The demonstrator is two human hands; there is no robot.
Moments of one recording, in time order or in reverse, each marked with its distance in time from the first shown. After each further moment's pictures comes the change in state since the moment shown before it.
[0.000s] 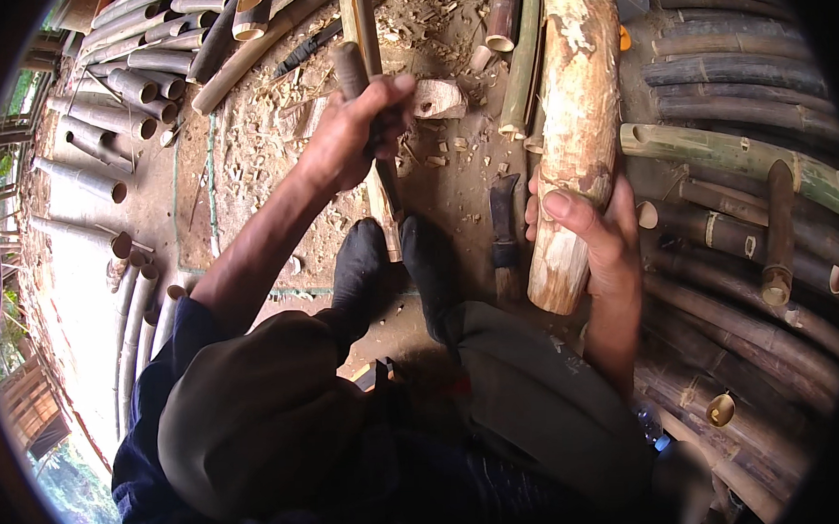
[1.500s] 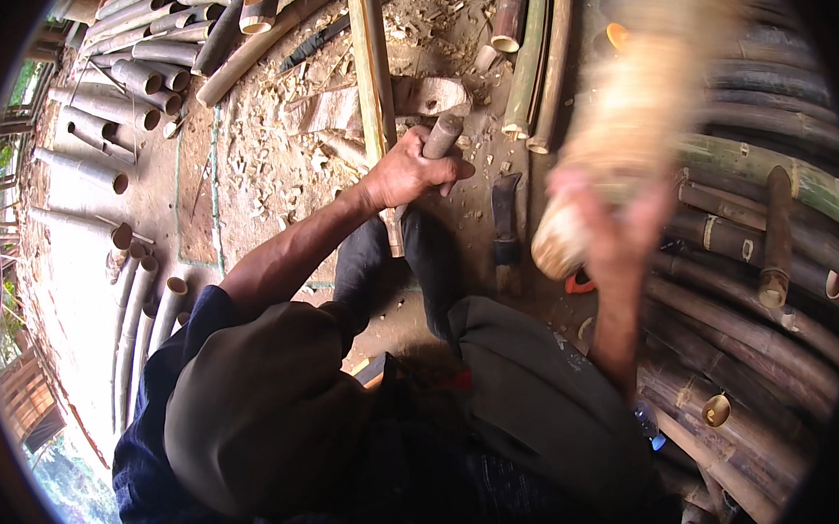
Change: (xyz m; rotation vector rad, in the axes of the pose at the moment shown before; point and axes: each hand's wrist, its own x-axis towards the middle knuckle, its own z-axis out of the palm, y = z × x) left_hand 0.007 -0.070 0.007 0.453 -0.408 0.081; right_hand 0.007 -0.008 0.008 -0.241 0.155 -0.485
